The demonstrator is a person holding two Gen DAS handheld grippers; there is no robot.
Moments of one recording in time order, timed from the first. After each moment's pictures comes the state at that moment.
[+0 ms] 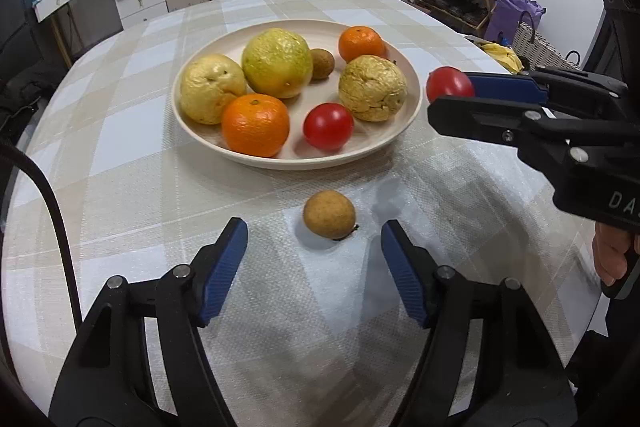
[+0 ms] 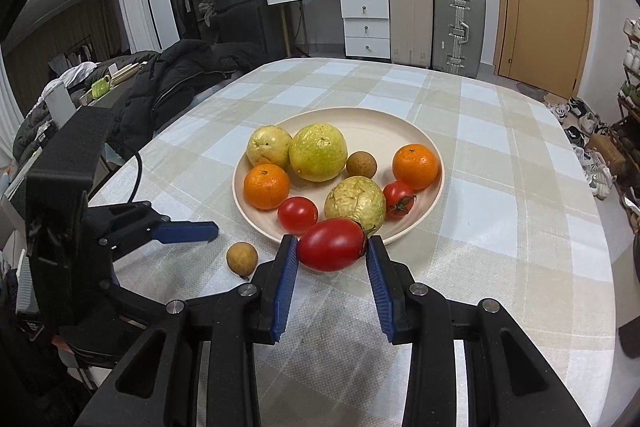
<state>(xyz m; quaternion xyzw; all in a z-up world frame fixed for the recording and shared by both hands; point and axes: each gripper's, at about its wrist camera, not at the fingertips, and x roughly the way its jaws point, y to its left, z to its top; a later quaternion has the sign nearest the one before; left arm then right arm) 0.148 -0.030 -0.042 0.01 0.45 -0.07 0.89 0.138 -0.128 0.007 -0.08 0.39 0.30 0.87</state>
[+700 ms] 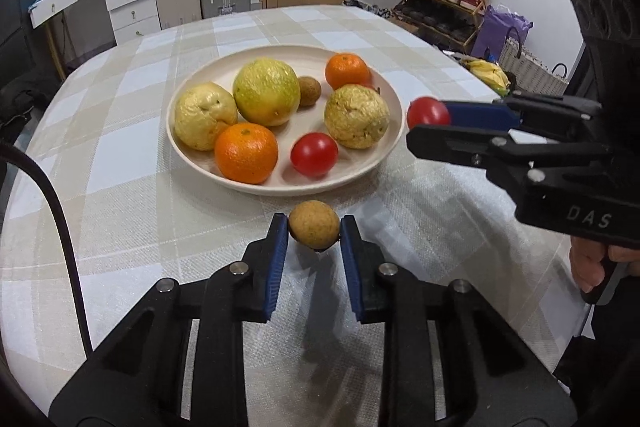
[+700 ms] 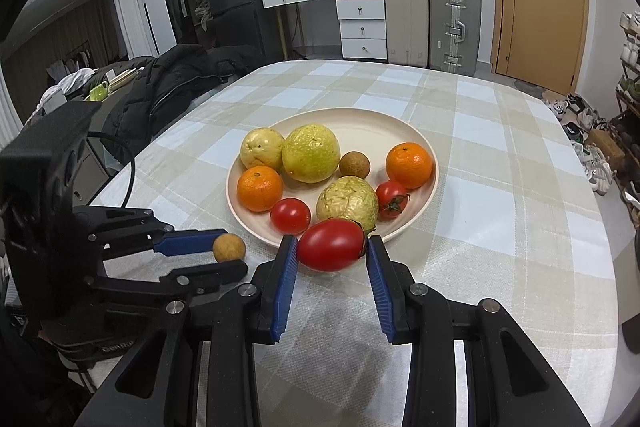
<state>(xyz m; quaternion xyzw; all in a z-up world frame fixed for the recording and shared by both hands) 0.146 -0.026 -0.025 0.00 0.41 -0.09 0.91 0.142 -0.134 0.005 -0.06 0.38 0.29 0.87</state>
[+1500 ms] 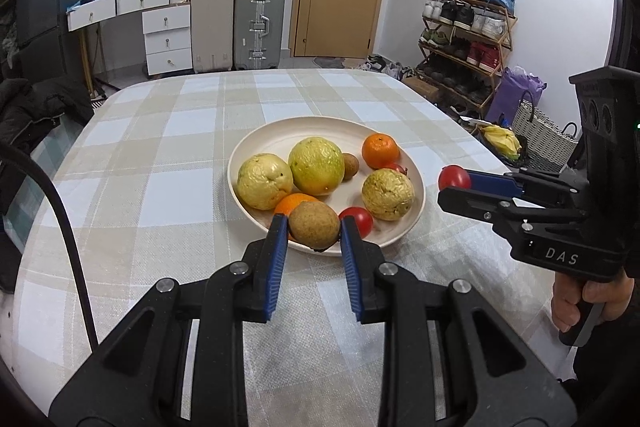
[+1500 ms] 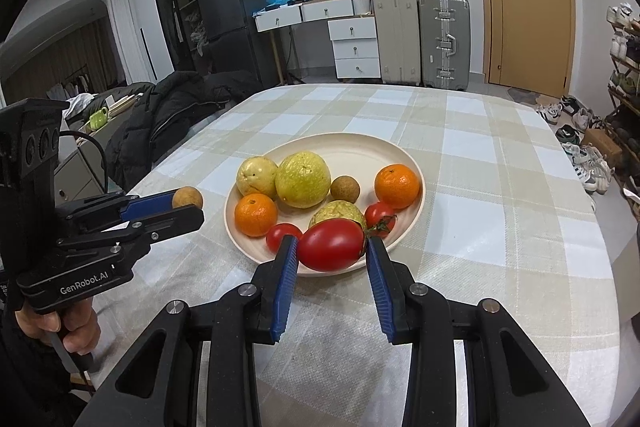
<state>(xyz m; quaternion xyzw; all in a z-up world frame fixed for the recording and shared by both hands) 0.124 0.008 0.018 -0.05 0.32 -0.05 0.94 0.142 -0.146 0.014 -0.03 0.35 0.29 0.89</state>
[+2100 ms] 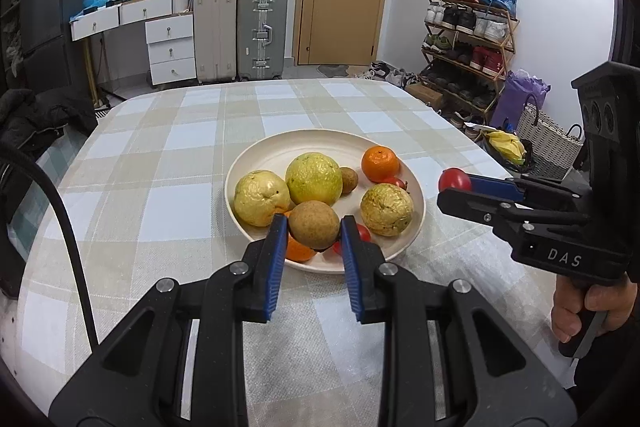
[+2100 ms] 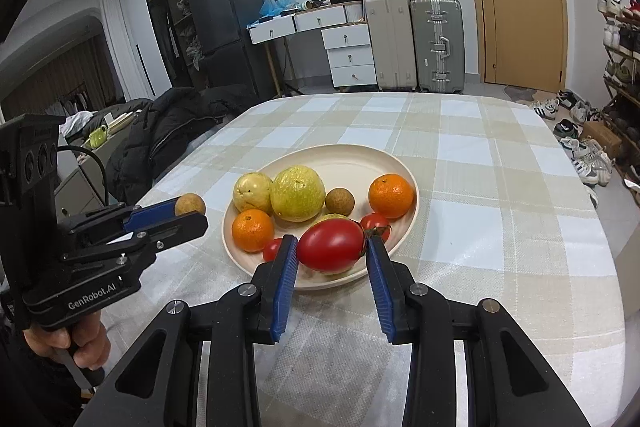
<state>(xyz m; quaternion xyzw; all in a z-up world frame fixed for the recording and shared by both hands) 0.133 -0.004 0.022 -0.04 0.31 -0.04 0.95 0.150 -0.154 0.015 0.00 0.35 0.29 0.89</state>
